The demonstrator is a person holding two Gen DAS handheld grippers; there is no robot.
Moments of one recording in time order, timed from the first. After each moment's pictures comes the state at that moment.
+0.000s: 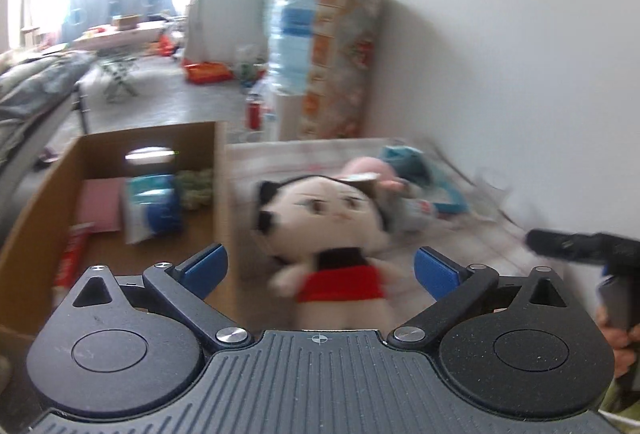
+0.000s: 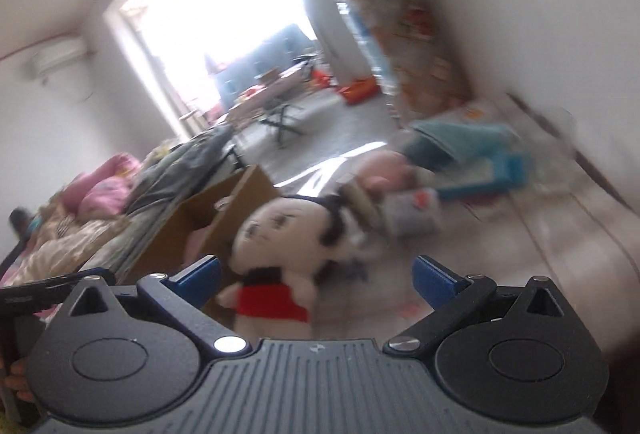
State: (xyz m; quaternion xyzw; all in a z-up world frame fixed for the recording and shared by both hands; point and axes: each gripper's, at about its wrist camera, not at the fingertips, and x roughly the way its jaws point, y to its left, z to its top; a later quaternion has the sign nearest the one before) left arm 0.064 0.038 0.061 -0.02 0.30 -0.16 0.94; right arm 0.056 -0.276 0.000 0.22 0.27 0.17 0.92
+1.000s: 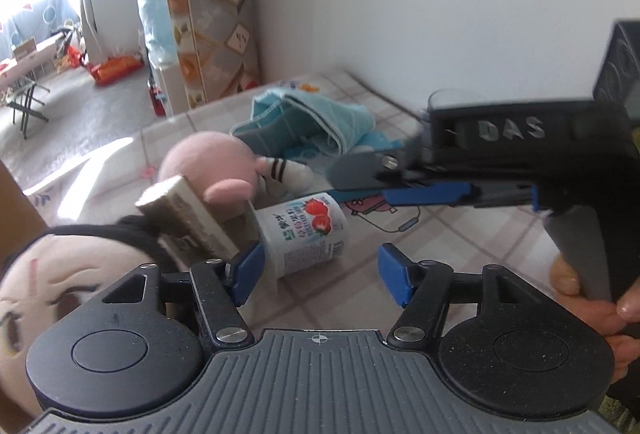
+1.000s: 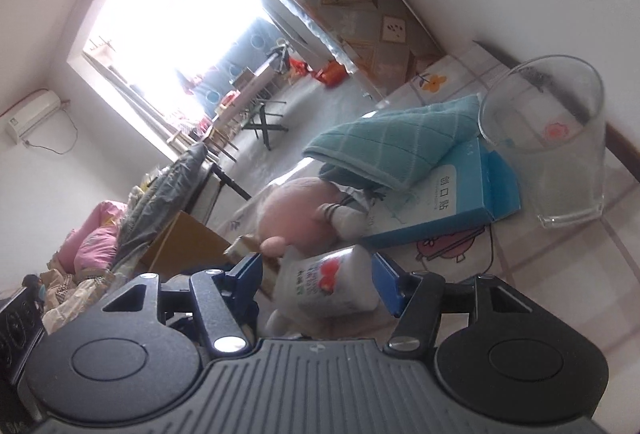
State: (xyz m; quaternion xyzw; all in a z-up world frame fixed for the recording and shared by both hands) left arm 0.200 -0.170 -0.038 0.10 0.35 -0.24 0.90; right arm 0.229 -0.345 -0.079 0.32 0.31 0.18 0.88
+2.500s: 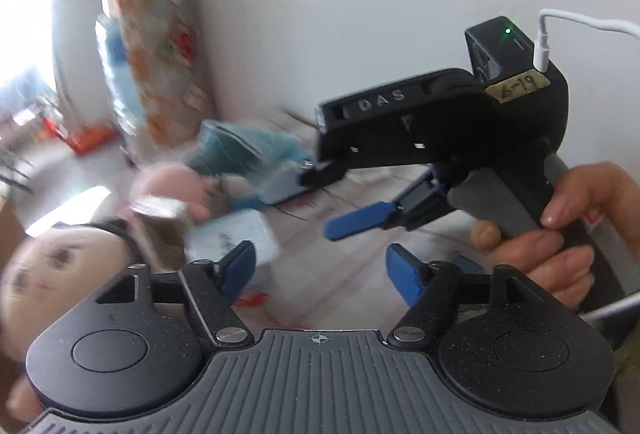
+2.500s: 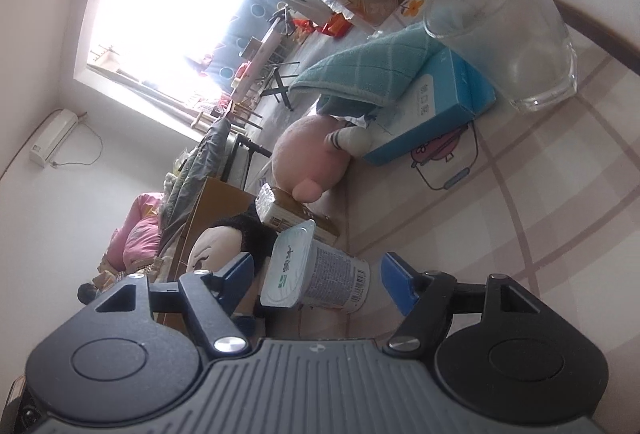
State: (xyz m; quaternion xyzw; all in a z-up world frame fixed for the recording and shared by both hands) left arm 0.101 -0.175 -0.035 0.14 0.25 -0.30 0.91; right arm 0.195 -0.371 -0.103 0.40 0.36 0.23 0.81
